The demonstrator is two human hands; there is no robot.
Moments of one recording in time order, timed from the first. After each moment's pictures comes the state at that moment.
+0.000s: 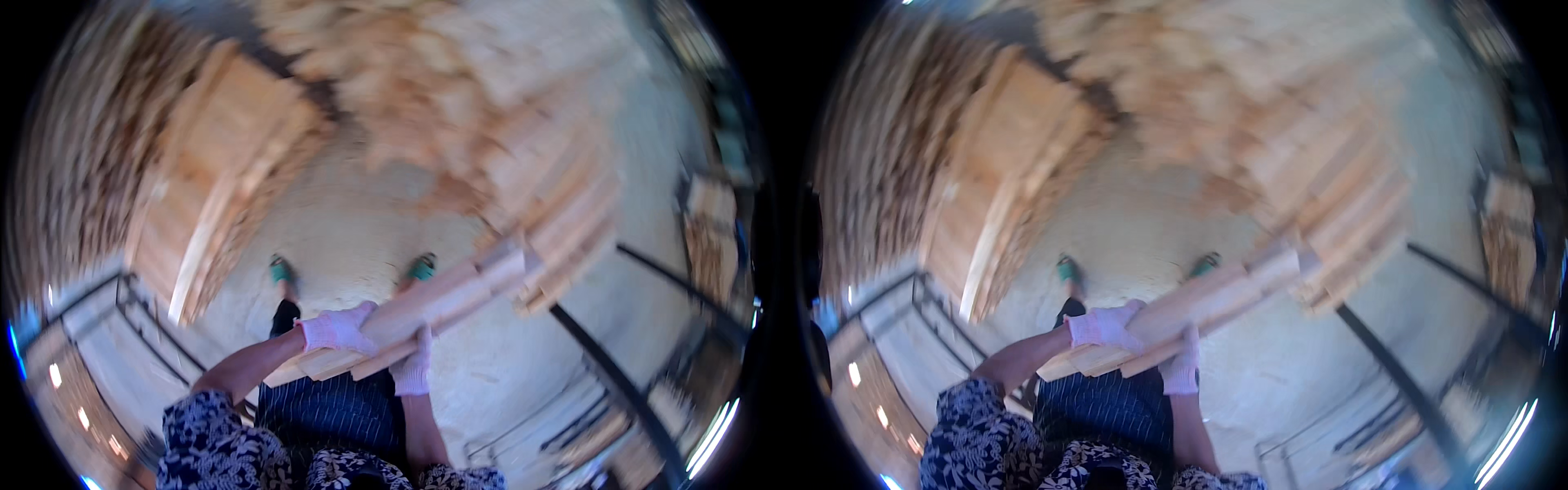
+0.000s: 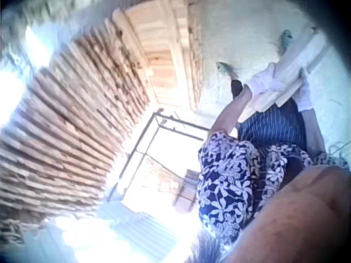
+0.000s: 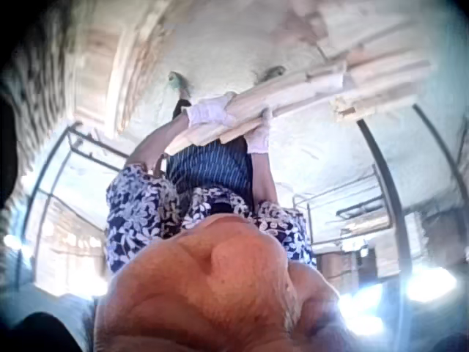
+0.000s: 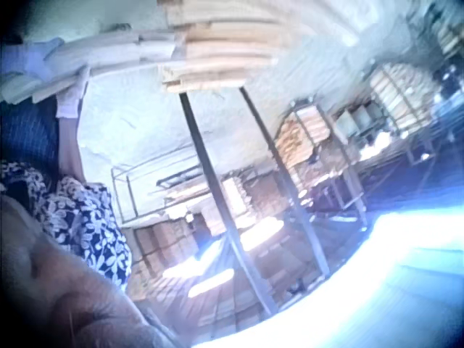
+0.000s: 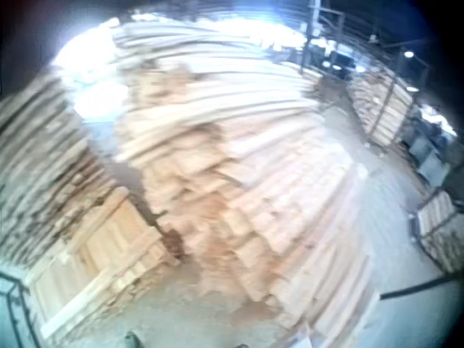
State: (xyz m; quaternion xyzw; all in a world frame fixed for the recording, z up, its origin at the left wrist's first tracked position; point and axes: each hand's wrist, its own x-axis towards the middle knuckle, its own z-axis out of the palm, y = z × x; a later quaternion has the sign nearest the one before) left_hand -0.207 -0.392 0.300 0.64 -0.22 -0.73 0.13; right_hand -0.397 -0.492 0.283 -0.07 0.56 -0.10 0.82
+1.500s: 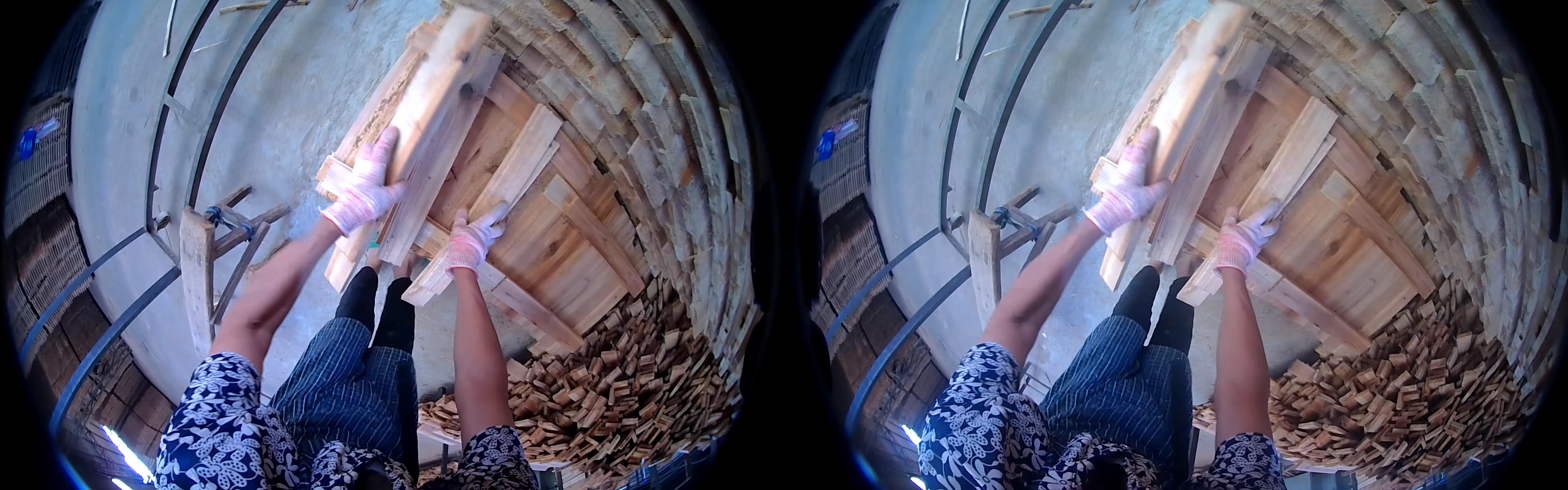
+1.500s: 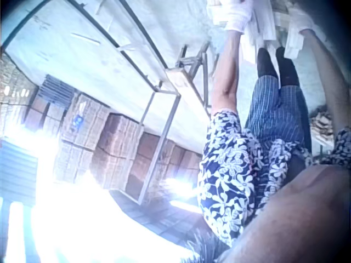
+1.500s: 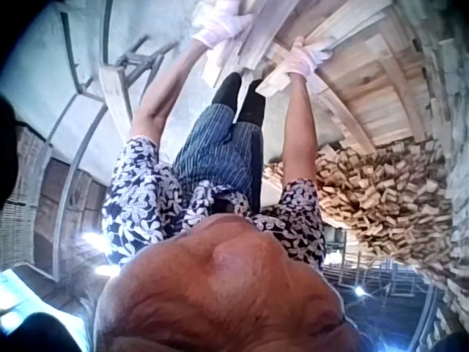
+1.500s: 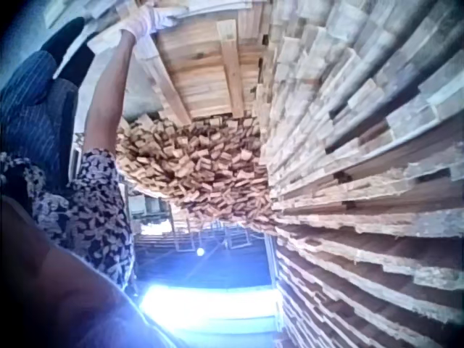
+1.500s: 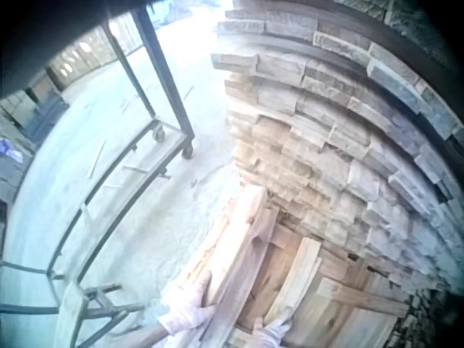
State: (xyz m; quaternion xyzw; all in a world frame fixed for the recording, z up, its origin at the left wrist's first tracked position) left_hand -0.052 0.323 0.178 0.77 0.43 -0.11 0.46; right_hand 0.046 0.107 0.085 -0.96 -0.02 0.25 0.13
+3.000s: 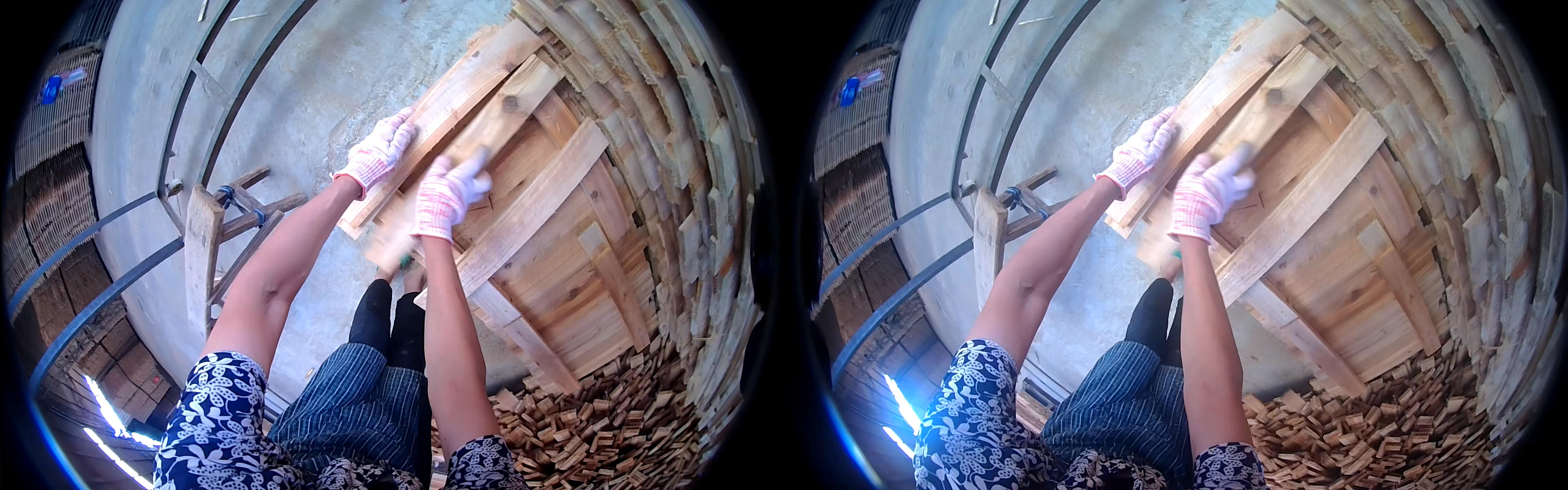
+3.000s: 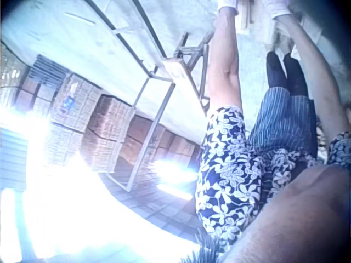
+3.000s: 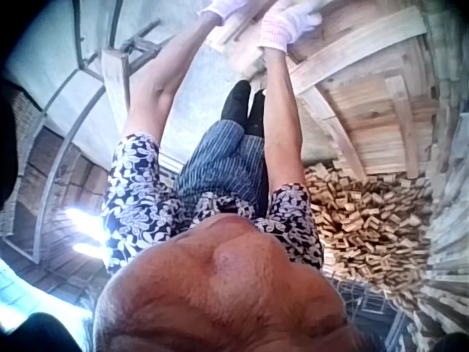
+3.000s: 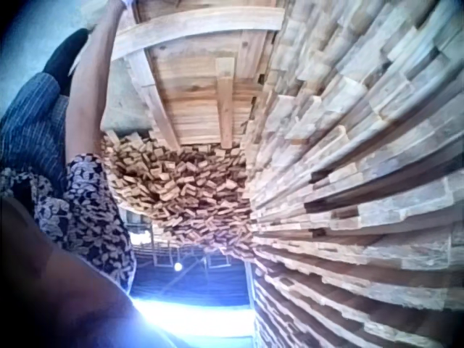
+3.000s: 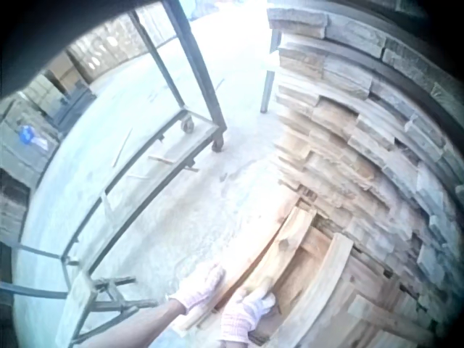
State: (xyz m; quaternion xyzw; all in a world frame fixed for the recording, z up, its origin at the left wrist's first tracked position) left_hand -0.085 0.395 0.076 0.72 0.51 -0.07 0.47; right_hand 0.008 0.290 0.102 -0.93 -0.08 0.26 0.23
